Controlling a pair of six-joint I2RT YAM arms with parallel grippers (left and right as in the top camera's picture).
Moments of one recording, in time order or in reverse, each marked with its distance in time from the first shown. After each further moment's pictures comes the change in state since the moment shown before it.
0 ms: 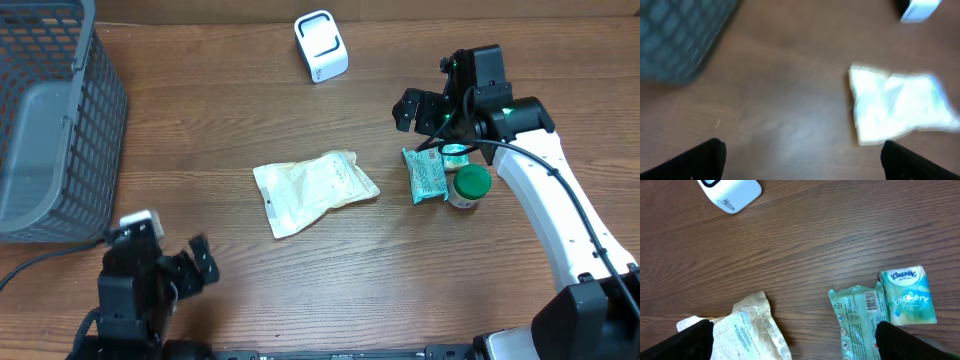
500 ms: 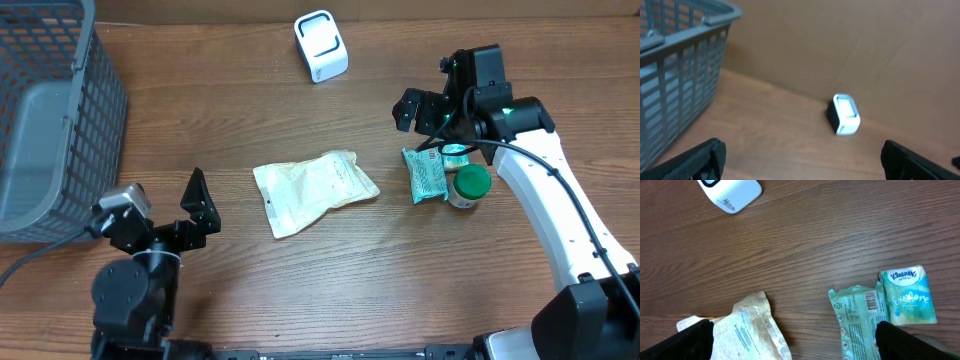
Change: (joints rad) left arm -0.011 -0.137 -0.262 0.763 0.000 0.002; right arm 0.000 0.000 0.000 0.000 0.000 0.000
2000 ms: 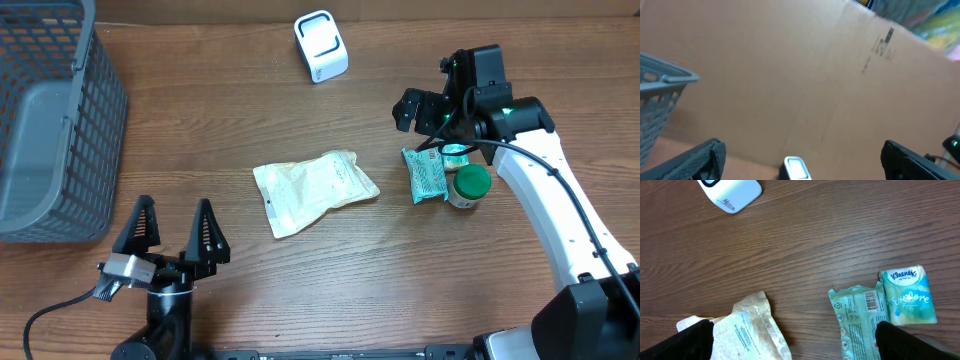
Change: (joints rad) left arm -0.107 -0.390 -0.414 0.548 0.000 0.000; right arm 0.000 0.000 0.000 0.000 0.000 0.000
